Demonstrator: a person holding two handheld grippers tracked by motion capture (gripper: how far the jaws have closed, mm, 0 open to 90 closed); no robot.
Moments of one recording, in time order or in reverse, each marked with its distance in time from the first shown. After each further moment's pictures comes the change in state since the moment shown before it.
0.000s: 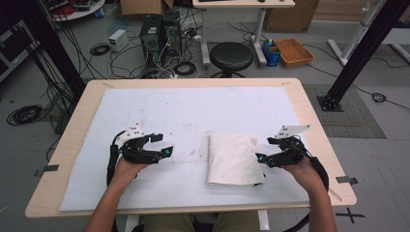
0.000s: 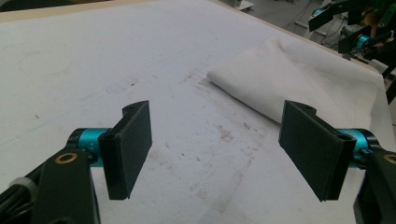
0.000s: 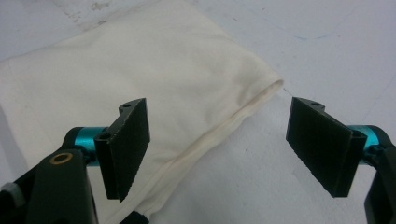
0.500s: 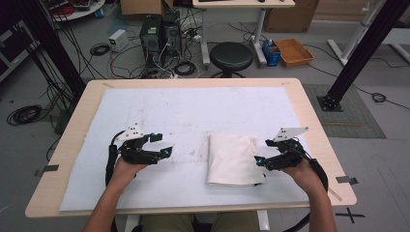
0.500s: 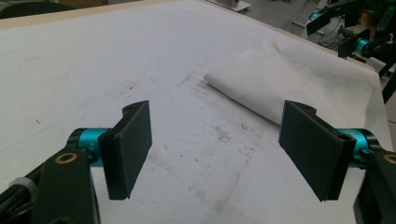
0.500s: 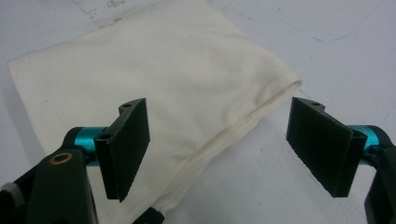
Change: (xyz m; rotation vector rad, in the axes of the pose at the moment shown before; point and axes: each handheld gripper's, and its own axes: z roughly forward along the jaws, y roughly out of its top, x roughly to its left) left arm -0.001 0.001 -0.003 -0.003 -0.007 0.020; right arm 0.007 -0.001 0.000 0.002 0.026 -0.017
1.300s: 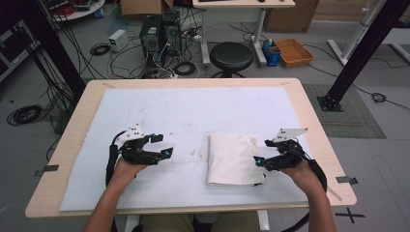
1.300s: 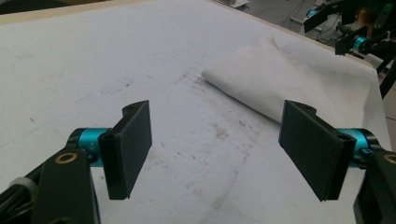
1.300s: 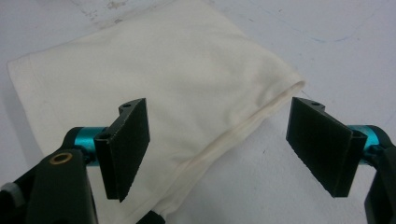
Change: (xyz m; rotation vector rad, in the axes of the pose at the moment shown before) left arm 0.000 -0.001 0.002 0.011 -0.009 0.003; right arm 0.001 -0.002 0.003 -0.014 0.002 -0.002
